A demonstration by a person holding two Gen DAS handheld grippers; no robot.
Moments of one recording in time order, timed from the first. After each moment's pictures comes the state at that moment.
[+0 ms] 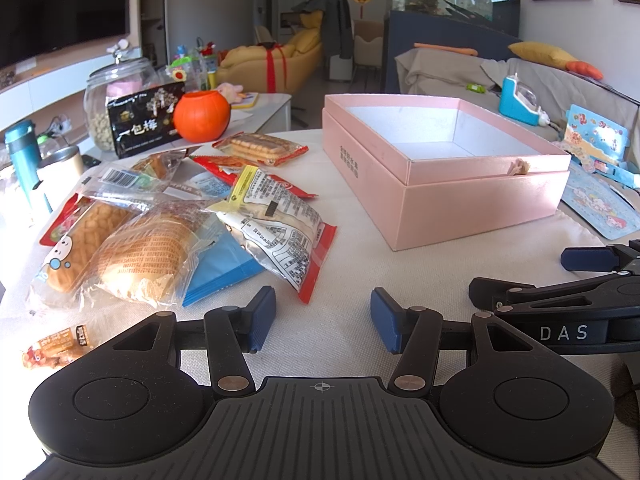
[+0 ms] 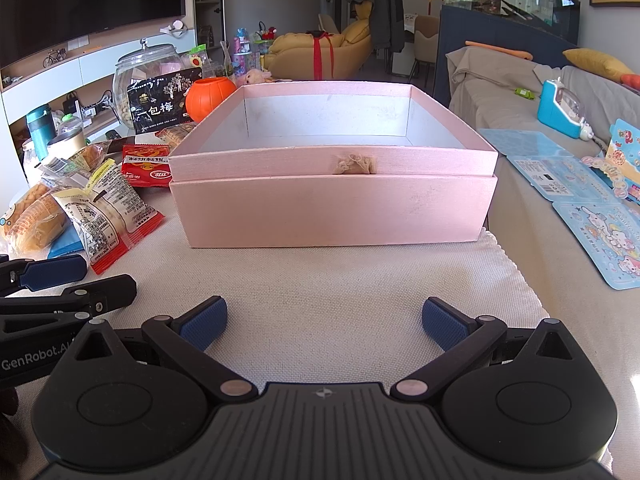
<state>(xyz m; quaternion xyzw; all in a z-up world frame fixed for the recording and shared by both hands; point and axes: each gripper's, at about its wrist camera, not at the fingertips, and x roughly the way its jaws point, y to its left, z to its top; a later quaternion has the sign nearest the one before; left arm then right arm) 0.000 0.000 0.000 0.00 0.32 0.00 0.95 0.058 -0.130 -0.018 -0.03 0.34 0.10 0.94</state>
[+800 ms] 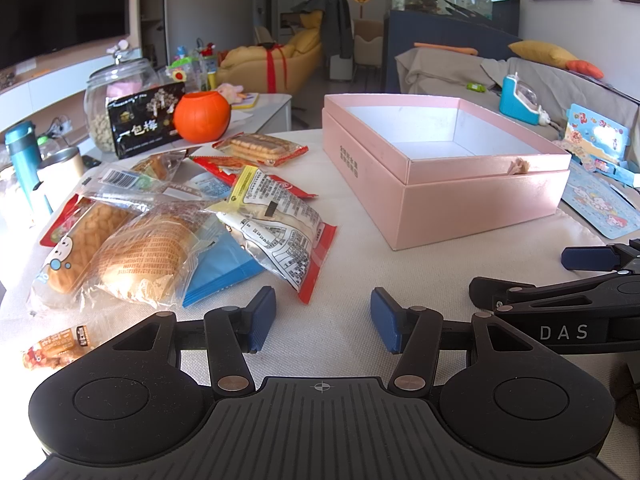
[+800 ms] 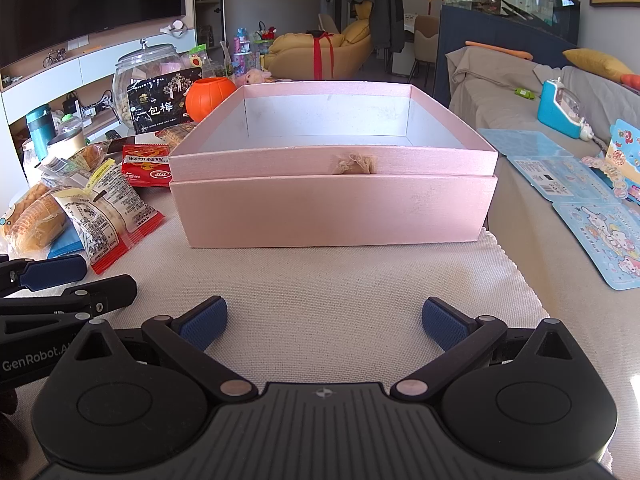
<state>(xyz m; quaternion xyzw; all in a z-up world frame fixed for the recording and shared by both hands) -0.002 0.000 0.003 0.00 0.32 0.00 0.95 0.058 -0.130 -0.018 -0.03 0.34 0.10 0.94</state>
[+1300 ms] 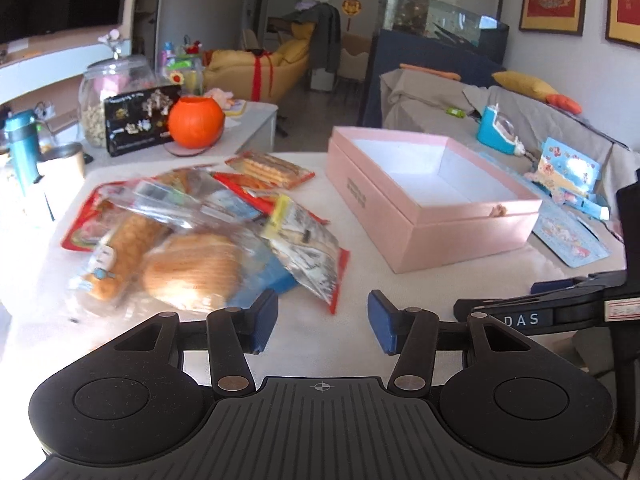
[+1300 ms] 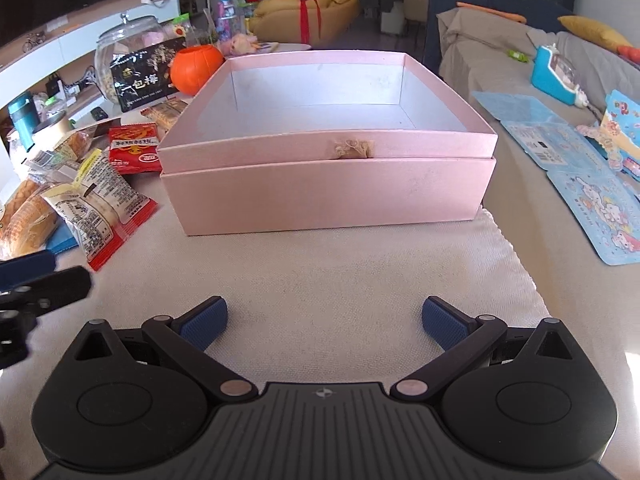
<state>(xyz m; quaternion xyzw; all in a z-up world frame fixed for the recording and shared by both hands) -0.035 0.057 0.042 -0.05 0.29 -0.04 0.95 0.070 -0.123 -0.008 -0.02 0.40 0.07 0.91</state>
